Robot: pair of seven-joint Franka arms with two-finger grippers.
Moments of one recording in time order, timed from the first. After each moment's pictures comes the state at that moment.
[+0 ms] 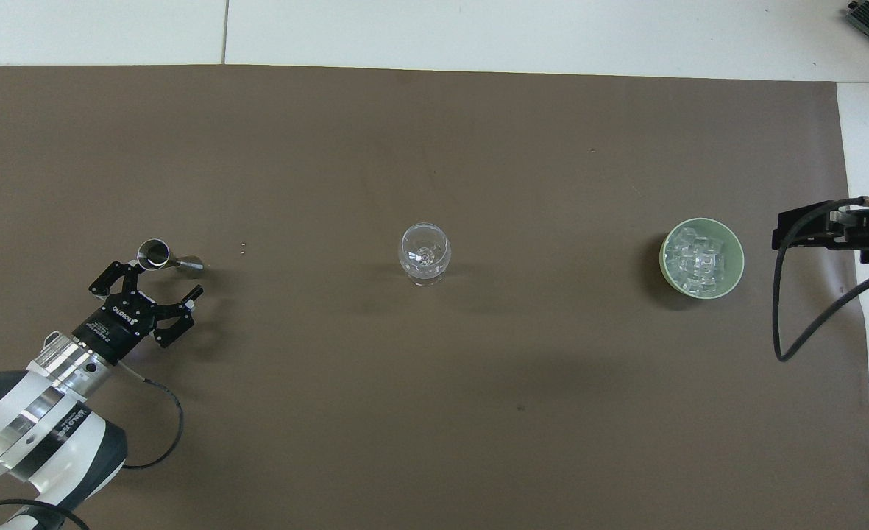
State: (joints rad) left arm 0.22 0.09 -0.06 -2.55 -2.10 2.23 -0.42; right arm 0.05 -0.05 -0.05 -1.61 -0.03 1.59 0.18
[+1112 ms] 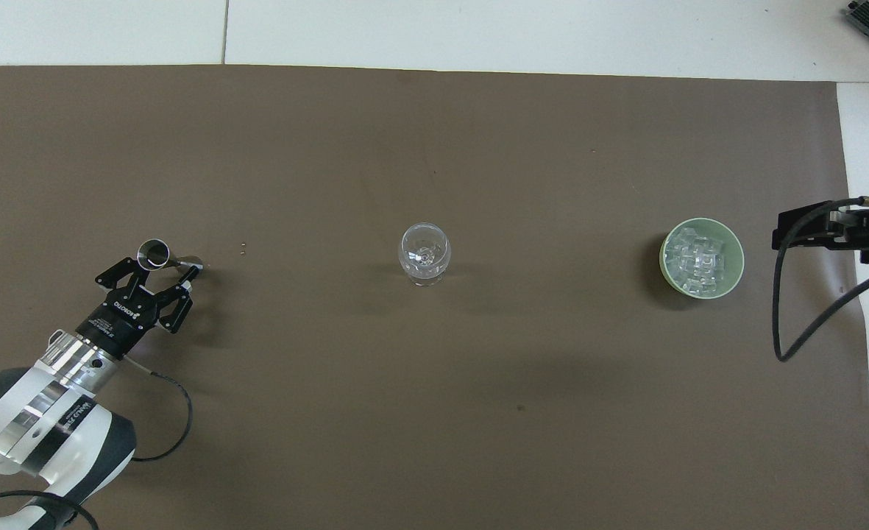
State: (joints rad) left arm 0.21 0.09 -0.06 -2.54 -2.17 2.23 -0.39; right arm 0.05 -0.05 -0.05 -1.61 -0.03 1.59 0.18
